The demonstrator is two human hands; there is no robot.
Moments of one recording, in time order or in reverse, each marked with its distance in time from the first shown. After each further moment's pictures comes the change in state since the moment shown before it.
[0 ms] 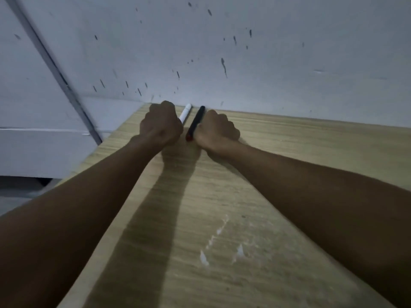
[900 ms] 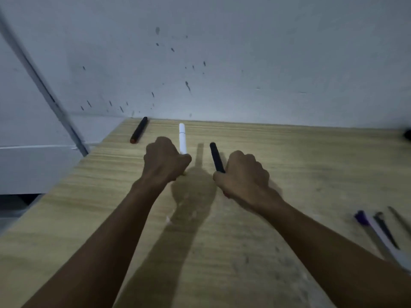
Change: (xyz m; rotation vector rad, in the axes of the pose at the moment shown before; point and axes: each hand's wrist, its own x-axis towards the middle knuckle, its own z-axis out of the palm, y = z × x) left_hand -0.127 0.072 -0.027 -0.368 -0.106 -0.102; right_hand -0.142 0.086 -0.083 -0.082 0.014 0.071
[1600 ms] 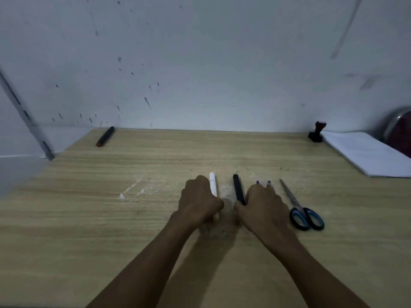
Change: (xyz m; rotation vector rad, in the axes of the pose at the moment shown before) left_hand -0.198 0.106 0.100 0.123 -0.289 0.121; right_hand -0.170 0.136 -0.083 -0.235 0.220 0.217
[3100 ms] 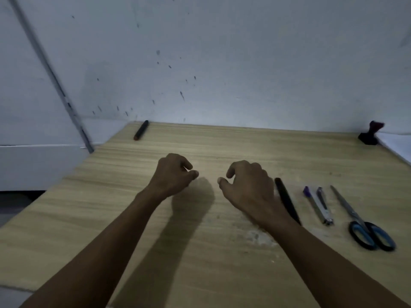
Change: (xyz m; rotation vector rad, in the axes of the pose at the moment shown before) left_hand 0.045 -0.106 -0.100 -0.068 0.187 0.093; right_hand 0.021 -0.107 0.010 0.187 -0.015 -0.268
